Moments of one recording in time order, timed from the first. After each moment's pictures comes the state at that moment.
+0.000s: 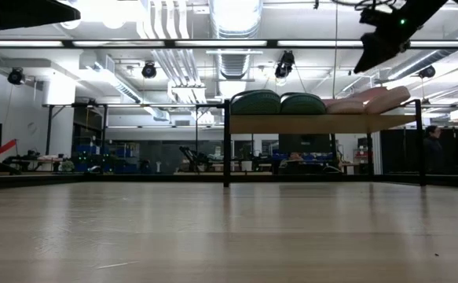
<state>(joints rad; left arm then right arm) -0.98 0.82 0.26 0.64 -1.39 0.54 -0.87 0.80 0.91 -0.62 0.17 -0.34</state>
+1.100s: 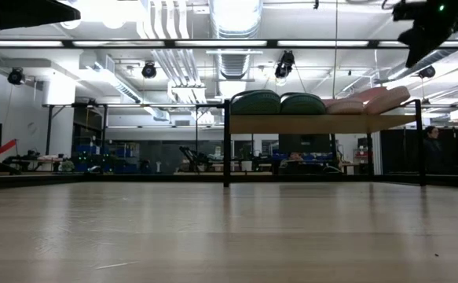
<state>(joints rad) -0.98 0.82 0.26 0.64 -1.39 0.54 -0.86 0.69 1.02 -1.04 0.49 -0.25</state>
